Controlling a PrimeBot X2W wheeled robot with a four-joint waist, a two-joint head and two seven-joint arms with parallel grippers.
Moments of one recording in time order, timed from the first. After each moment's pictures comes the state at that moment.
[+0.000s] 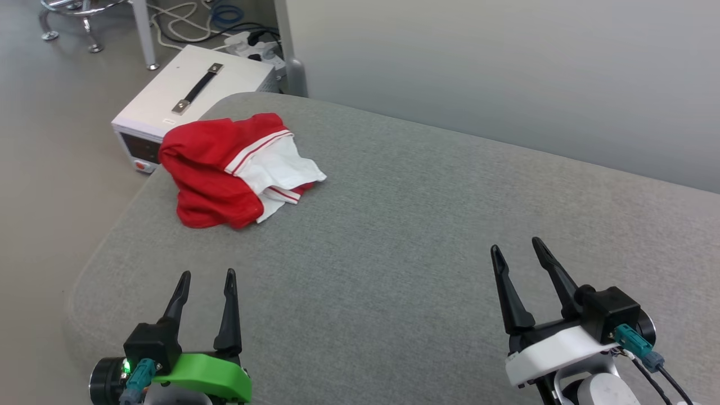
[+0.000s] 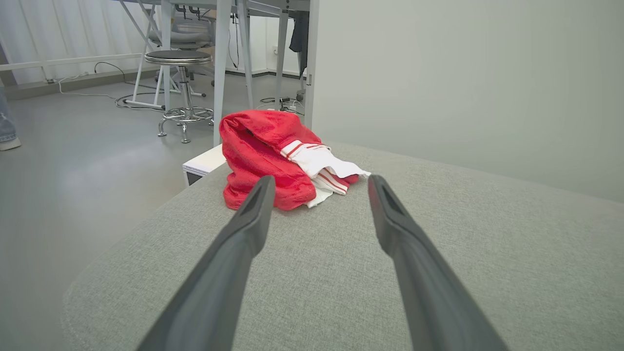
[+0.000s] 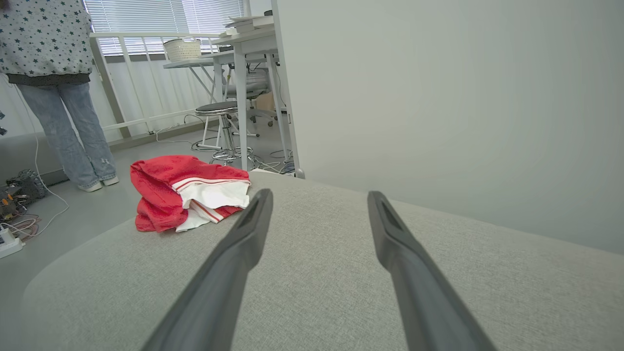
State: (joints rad) left arm 0.04 0.05 0.03 0.12 -0.12 -0.10 -0.26; right arm -0.05 -0.05 0.16 0.10 0.16 0.13 -0.25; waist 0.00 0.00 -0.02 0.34
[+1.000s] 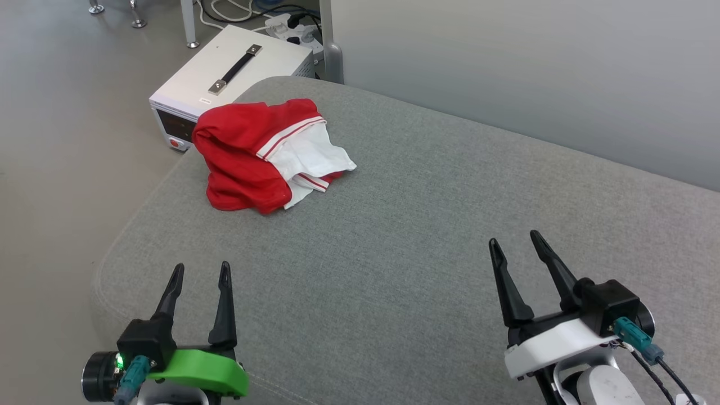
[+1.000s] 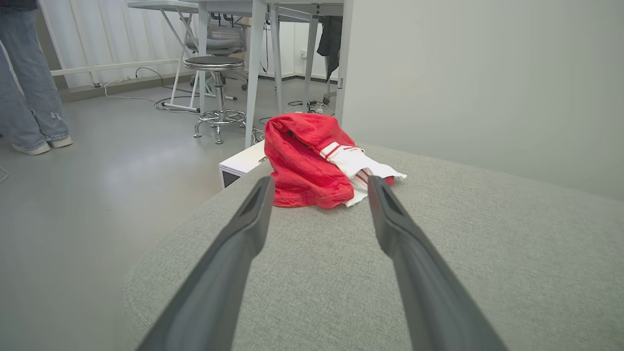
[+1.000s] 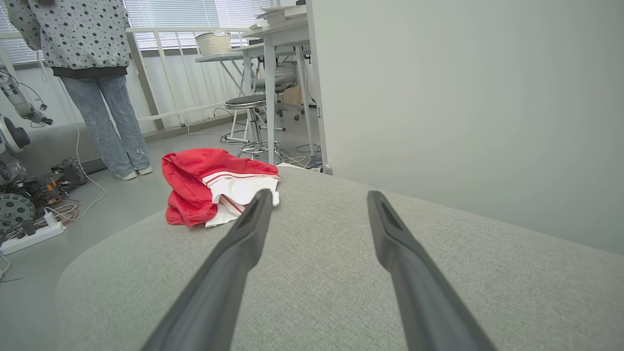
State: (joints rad) left arm 0.04 0.06 0.04 0.09 -0.10 -0.09 -0.26; right arm -0.07 -0.05 0.17 0.12 0.16 0.13 -0.26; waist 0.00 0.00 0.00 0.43
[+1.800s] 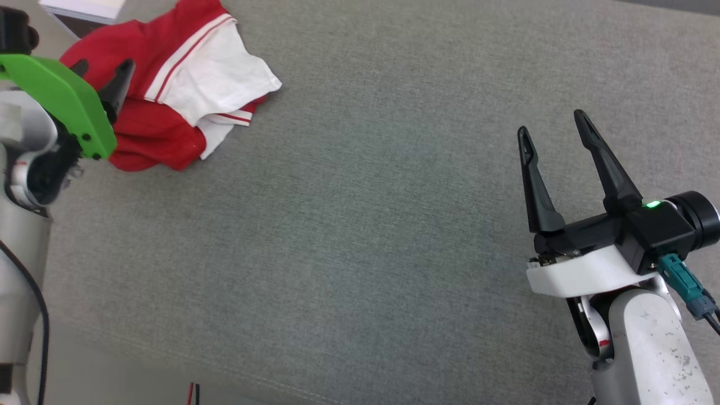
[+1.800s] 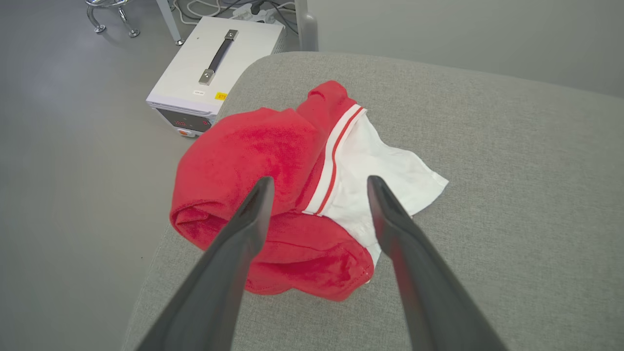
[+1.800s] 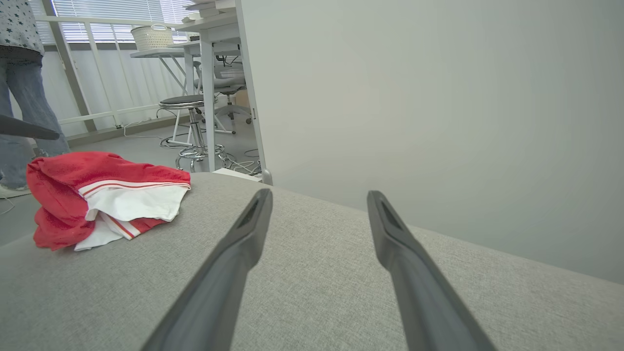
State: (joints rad) left arm -0.79 0.52 -0.18 0.45 -0.64 -0.13 0.43; right arm -0.25 -0.06 0.14 -0.13 -0.01 0.13 -0.19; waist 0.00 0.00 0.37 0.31
